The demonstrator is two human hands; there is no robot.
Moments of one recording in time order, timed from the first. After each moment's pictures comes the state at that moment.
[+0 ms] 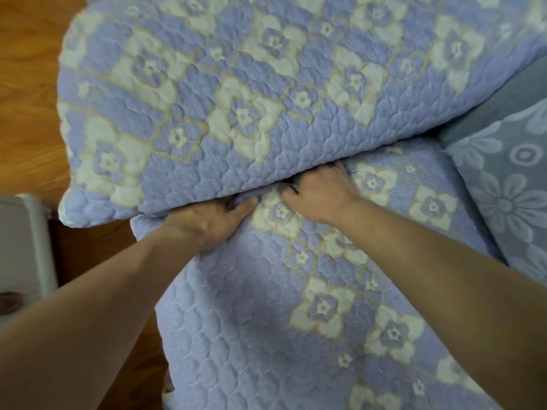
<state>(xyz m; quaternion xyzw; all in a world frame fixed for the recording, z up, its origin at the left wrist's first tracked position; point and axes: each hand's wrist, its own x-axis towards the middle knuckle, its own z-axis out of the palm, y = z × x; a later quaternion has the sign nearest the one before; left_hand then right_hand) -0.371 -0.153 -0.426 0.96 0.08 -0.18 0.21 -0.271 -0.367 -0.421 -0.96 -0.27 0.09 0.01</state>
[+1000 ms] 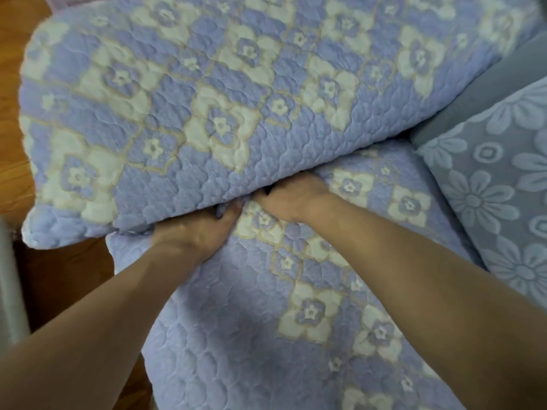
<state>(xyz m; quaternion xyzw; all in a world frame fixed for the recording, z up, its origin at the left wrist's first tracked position) -0.367 -0.166 -0.446 0.97 0.12 -0.09 0.20 -0.266 -0.349 -0.417 -0.95 -0.24 0.19 0.07</state>
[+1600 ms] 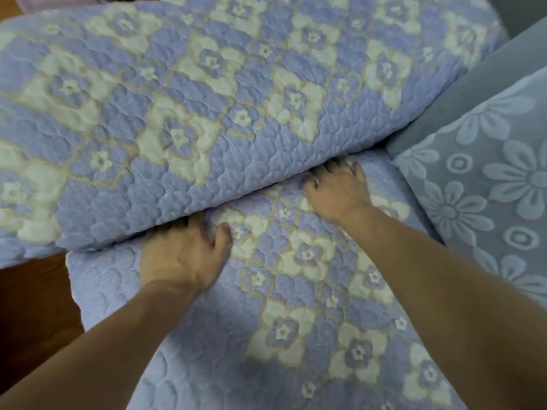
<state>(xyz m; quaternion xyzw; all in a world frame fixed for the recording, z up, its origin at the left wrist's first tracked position) -0.378 -0.223 -0.410 0.98 0.16 -0.12 0.08 -0.224 -0.464 -0.428 -0.98 -0.11 0.12 -0.05</state>
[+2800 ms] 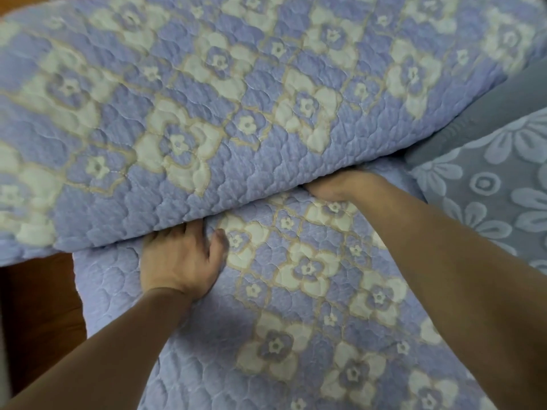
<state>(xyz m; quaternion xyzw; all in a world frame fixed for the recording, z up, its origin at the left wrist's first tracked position) -0.380 -0.223 -0.430 0.98 0.16 -0.06 0.07 -0.163 -0.447 -0.433 -0.92 -0.22 0.32 0.03</state>
